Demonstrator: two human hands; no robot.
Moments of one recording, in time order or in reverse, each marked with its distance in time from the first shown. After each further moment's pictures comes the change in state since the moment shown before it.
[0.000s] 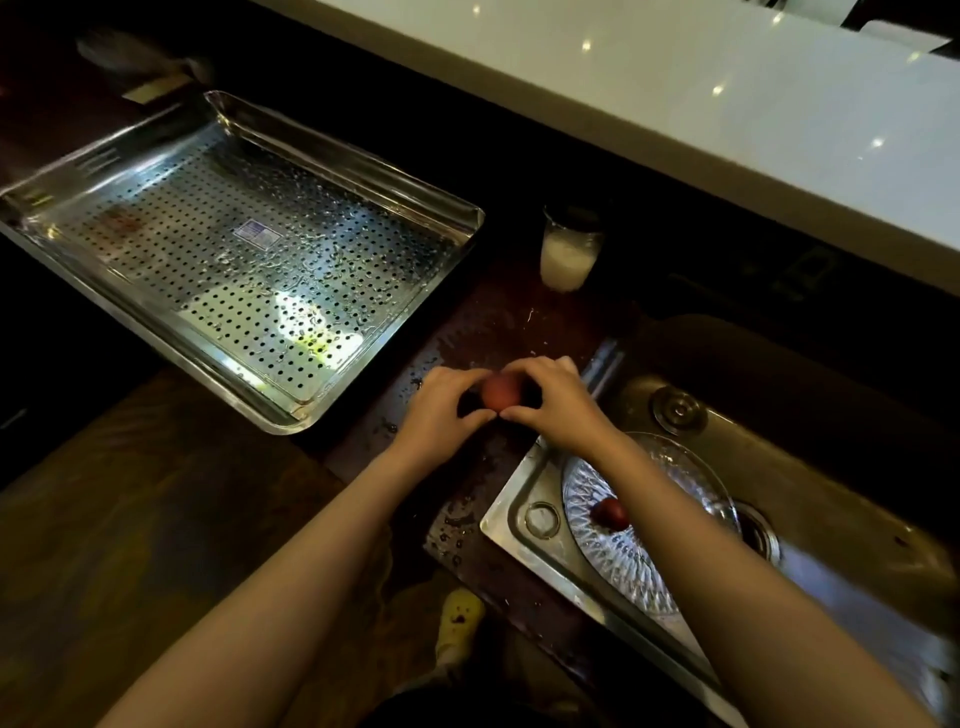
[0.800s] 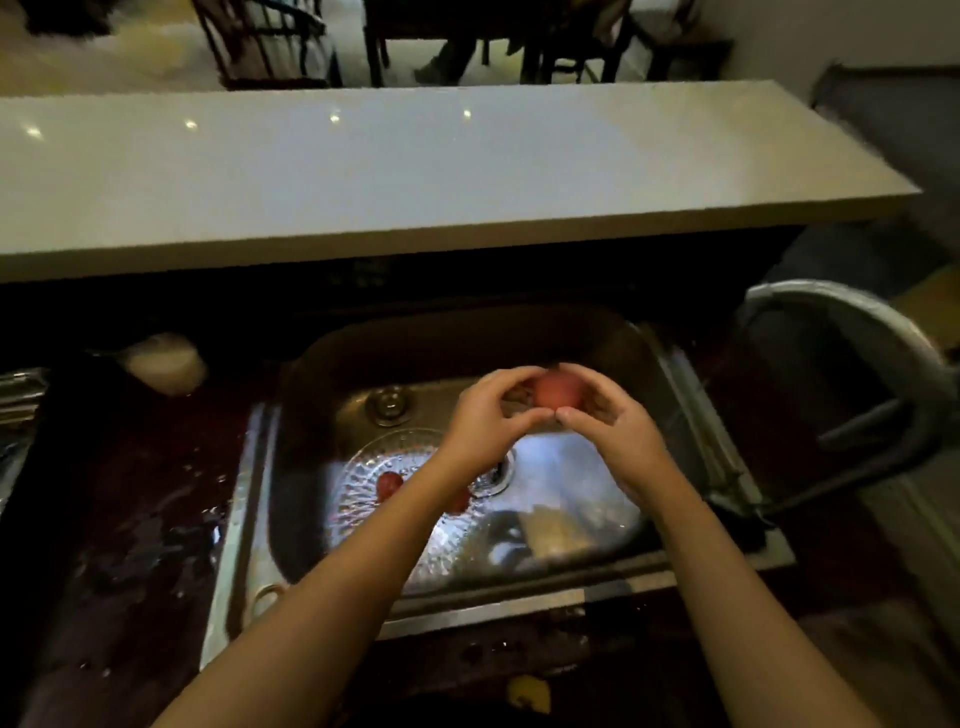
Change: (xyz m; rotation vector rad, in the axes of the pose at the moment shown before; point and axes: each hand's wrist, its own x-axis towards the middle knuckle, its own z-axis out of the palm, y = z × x) left_hand -0.037 0.314 0.158 -0.455 -0.584 0.523; right_hand -0.322 0.119 -0.131 0.832 0.894 0.447
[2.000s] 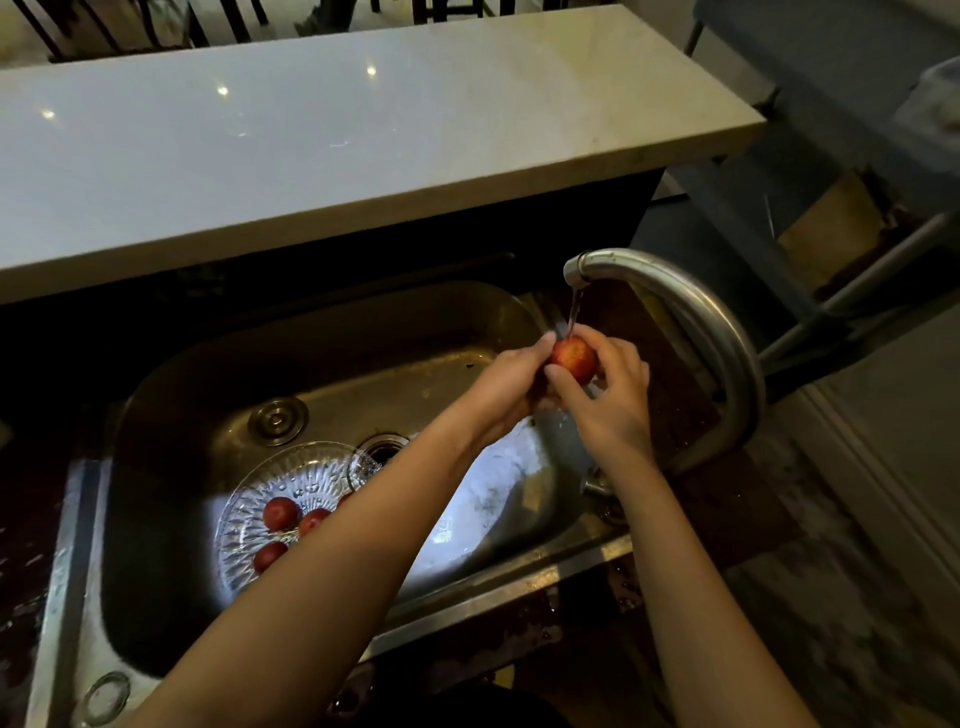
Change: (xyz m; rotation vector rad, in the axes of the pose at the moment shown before) left_hand 0.093 0.038 0.154 -0.742 -0.395 -0.526; right_hand 0.003 0.024 -0.109 -0.265 0.466 0.012
